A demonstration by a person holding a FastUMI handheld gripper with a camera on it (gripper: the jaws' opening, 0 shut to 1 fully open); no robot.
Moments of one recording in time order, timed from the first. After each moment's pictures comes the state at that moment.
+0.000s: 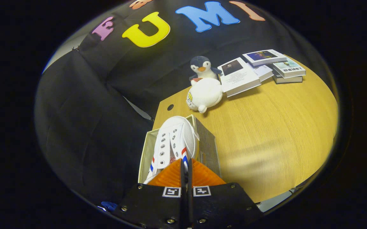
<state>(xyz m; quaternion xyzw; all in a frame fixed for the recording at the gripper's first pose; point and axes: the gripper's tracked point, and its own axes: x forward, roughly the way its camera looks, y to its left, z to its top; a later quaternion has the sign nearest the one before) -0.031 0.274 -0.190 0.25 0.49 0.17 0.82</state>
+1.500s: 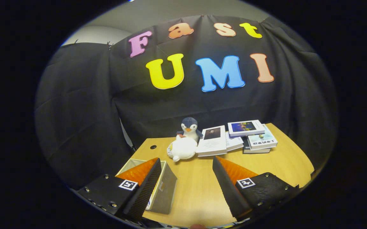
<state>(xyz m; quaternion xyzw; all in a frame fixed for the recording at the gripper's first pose) 0.006 0.121 -0.072 0.10 0.27 0.13 0.95</state>
